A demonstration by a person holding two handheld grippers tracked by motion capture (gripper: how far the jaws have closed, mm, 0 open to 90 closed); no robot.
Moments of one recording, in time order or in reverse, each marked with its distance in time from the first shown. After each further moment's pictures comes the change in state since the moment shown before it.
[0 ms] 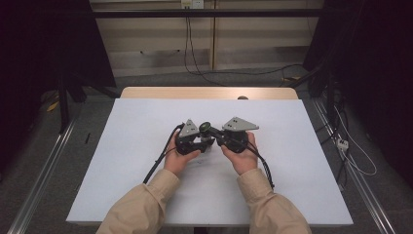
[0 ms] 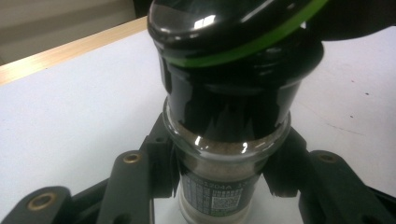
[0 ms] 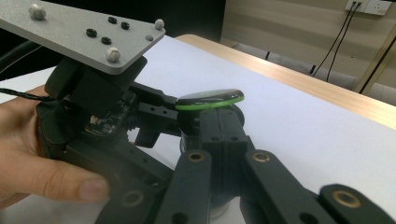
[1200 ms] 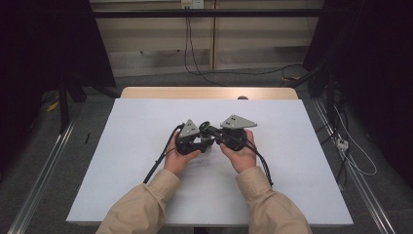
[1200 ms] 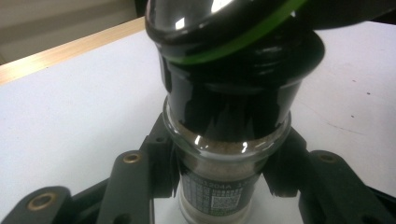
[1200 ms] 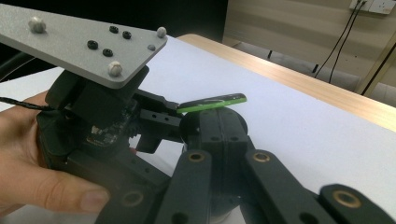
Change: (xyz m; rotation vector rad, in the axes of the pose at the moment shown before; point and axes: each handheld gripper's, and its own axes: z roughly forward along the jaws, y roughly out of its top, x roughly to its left) left arm -0.001 0.000 0.000 0.001 0.008 0.004; right arm 0.000 0.006 0.003 0.009 0.010 0.000
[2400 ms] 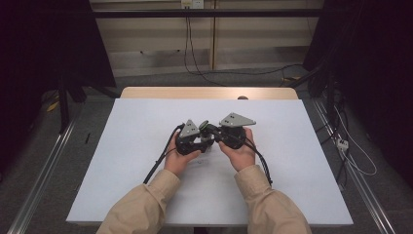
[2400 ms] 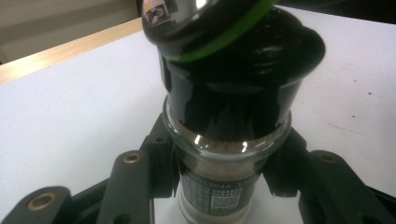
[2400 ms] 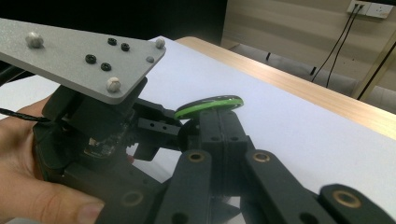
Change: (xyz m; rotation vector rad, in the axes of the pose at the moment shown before) left arm -0.001 0.000 0.000 -0.003 0.003 -0.011; right arm 0.001 0.006 0.002 -0.002 -0.007 -0.010
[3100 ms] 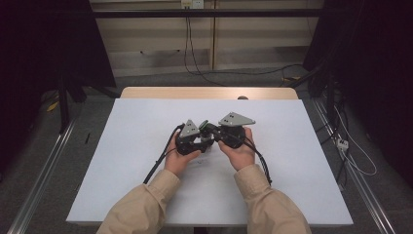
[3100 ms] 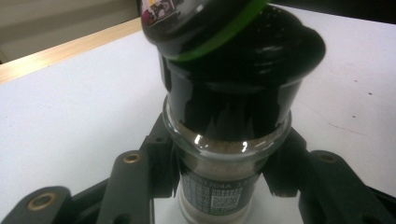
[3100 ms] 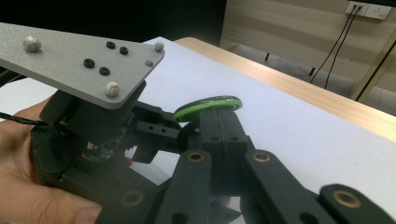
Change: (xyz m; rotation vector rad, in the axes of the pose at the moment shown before) left arm 0.000 0.000 0.000 0.001 0.001 -0.002; right arm 0.000 0.001 0.001 -0.002 -0.004 -0.003
